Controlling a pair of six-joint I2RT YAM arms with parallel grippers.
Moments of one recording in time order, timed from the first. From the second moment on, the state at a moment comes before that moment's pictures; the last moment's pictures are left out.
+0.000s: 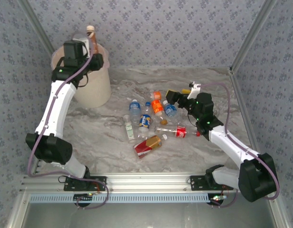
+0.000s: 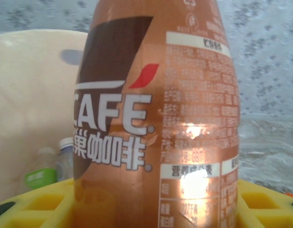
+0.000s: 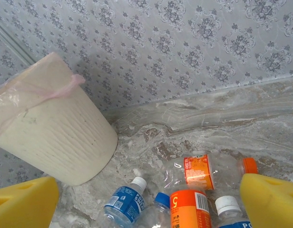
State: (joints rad) left arm -0.13 1.59 1.81 -0.70 -0.02 -0.19; right arm 0.37 1.17 0.70 0.34 -0.16 0.48
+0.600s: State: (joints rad) left arm 0.00 1.78 2.06 -0.98 0.00 -0.12; right arm 0.38 1.17 0.71 0.33 -0.14 0.48
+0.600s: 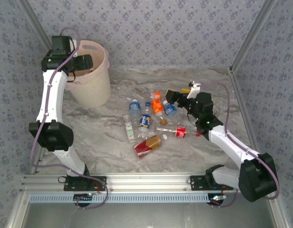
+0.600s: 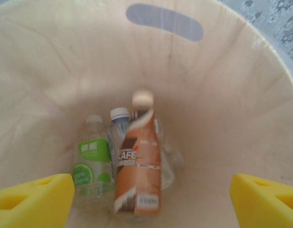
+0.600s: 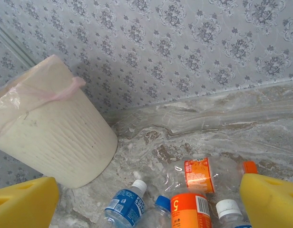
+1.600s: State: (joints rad) left arm -0.11 1.67 1.82 -0.70 0.31 -0.31; right arm 0.38 1.19 0.72 -0.15 0.06 0.39
